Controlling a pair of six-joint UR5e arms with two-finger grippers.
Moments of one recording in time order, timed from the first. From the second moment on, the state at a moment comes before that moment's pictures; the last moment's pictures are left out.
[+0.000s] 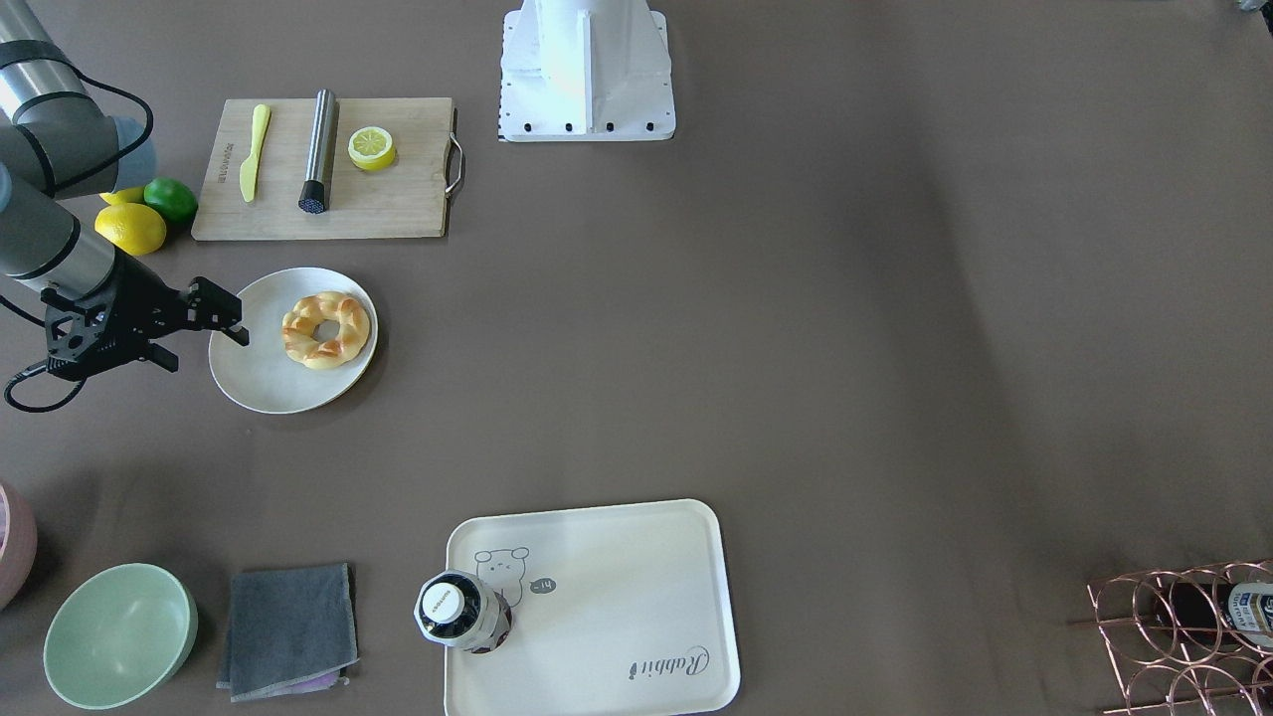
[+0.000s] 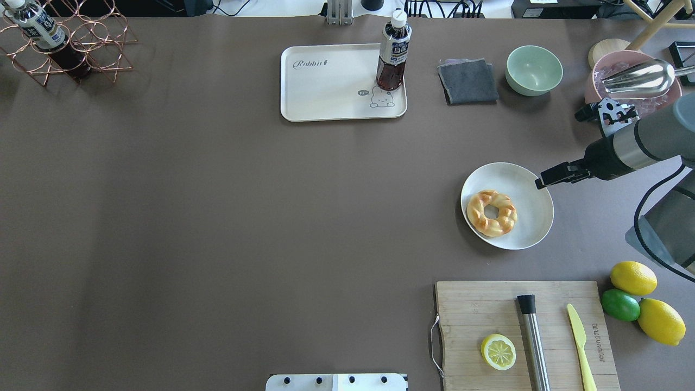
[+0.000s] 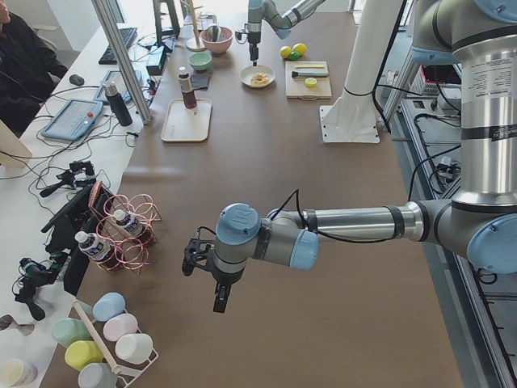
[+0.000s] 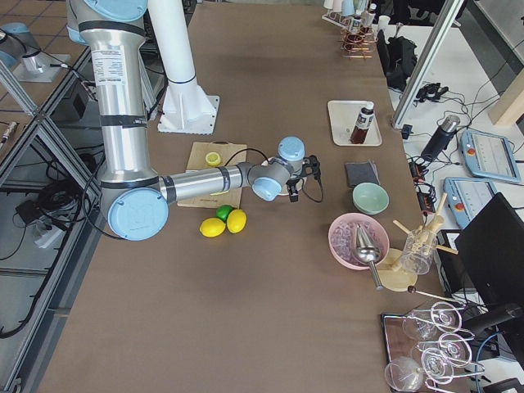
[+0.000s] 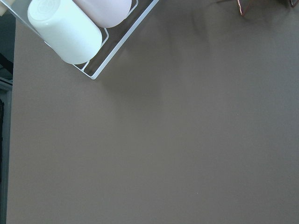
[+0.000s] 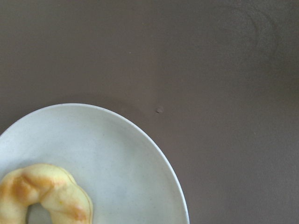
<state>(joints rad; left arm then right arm) -1.63 -1.46 -1.62 -1.86 -2.25 -0.03 0.90 -1.49 1.60 -0.86 2.24 0.76</state>
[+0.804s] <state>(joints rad) -1.64 -1.46 -1.62 -1.86 -2.25 -0.03 0.88 -1.50 1.58 -0.86 2.23 0.77</state>
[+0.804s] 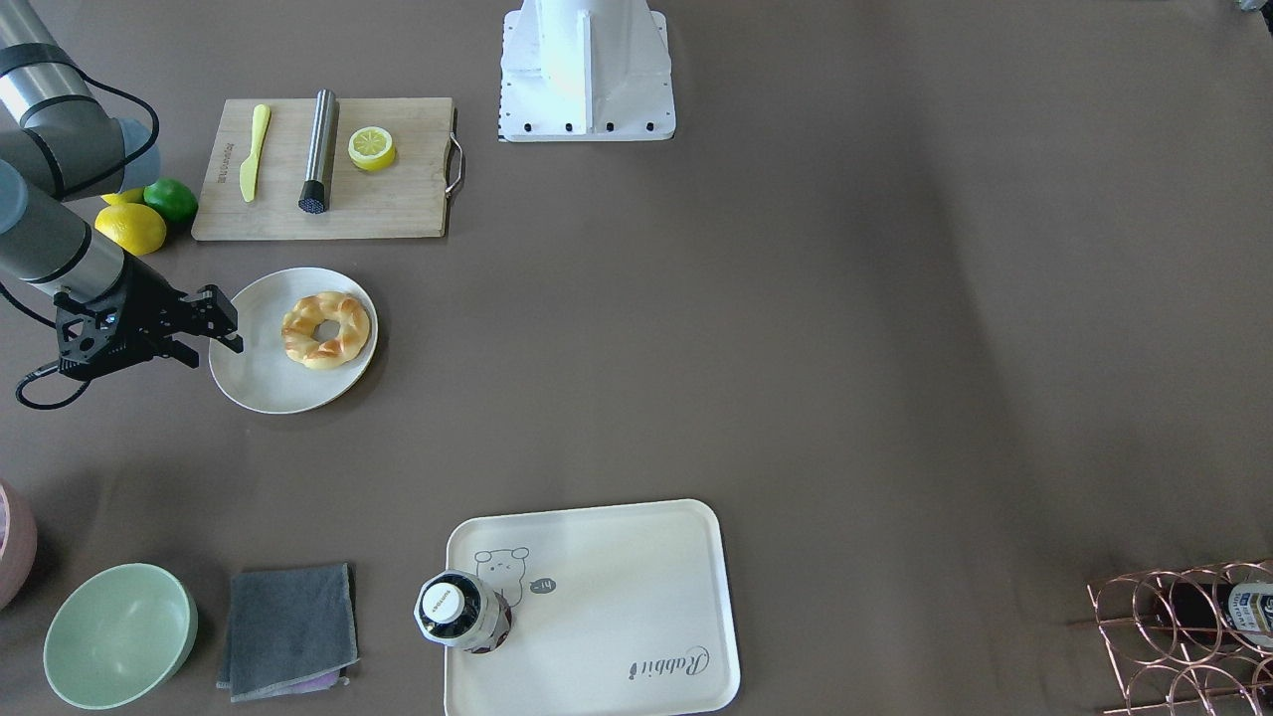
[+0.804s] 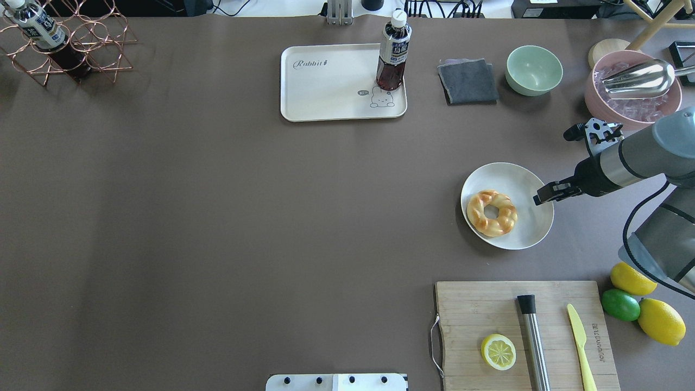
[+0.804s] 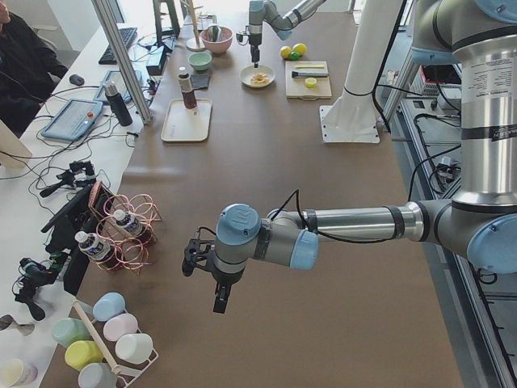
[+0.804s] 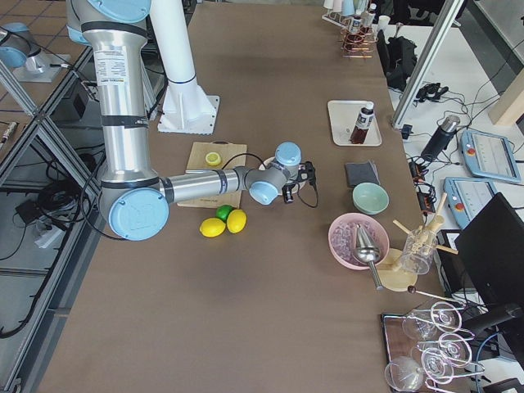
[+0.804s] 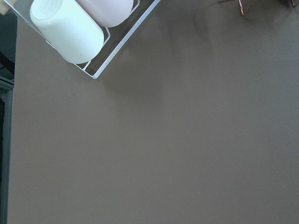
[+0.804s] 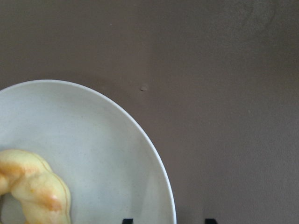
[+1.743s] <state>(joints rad) -1.64 -1.46 -1.62 -1.86 -2.25 -0.03 0.87 -1.50 1.58 -0.85 2.23 0.76</state>
